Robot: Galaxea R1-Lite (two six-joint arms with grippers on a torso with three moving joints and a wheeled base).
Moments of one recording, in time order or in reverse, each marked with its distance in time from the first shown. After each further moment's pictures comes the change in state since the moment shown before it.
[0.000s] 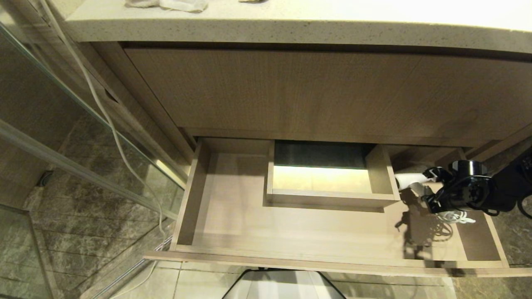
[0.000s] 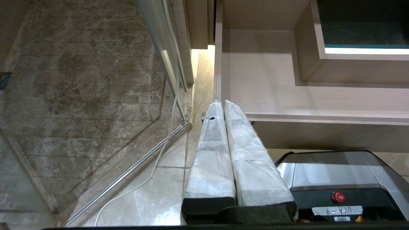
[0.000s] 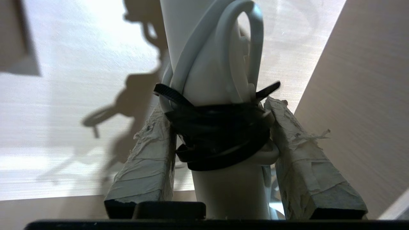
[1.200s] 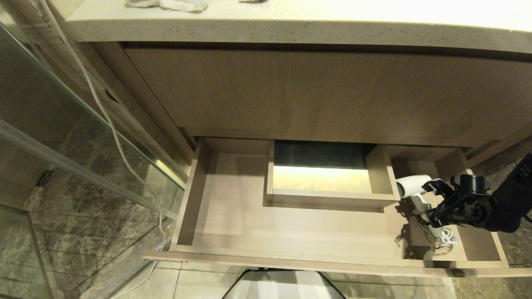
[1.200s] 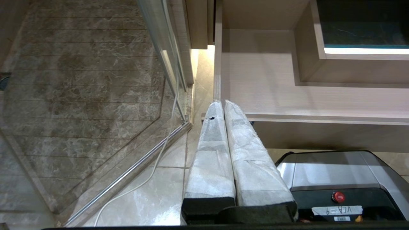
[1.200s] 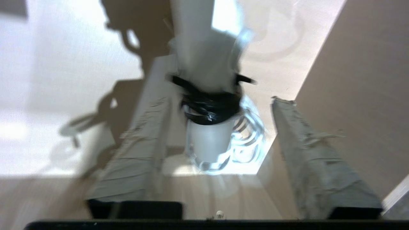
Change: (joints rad) left arm 0.000 0.000 0.000 0.000 0.000 0.000; right arm 0.005 -0.026 0.259 -0.269 -0.024 -0.076
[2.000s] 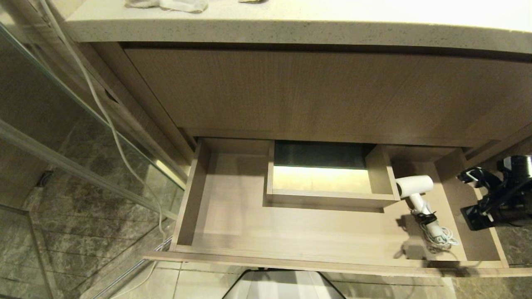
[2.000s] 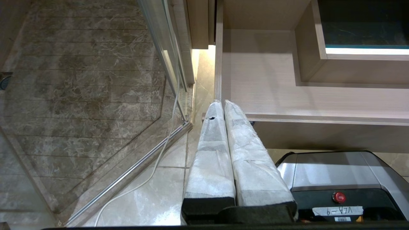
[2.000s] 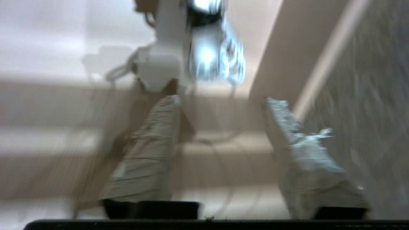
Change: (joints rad) left arm 0.000 0.000 0.000 0.000 0.000 0.000; right arm -0.022 -0.550 0.312 0.331 0.007 0.041
